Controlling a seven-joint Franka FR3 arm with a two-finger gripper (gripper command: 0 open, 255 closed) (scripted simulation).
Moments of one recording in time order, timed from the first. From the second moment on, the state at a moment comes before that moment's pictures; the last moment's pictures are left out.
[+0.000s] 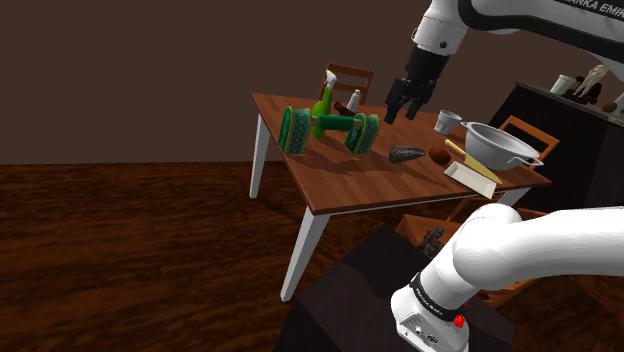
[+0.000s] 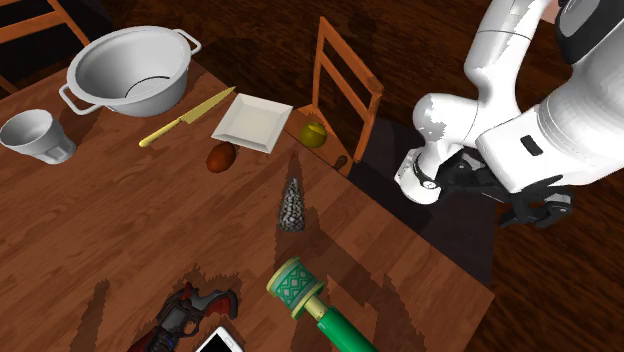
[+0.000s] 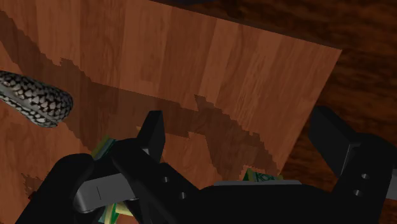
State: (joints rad) arm 0.02 -0.75 -0.02 -2.26 -0.06 1.51 0.11
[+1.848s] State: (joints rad) arm -0.06 -0.31 -0.56 -2.30 -0.31 2.03 -0.56
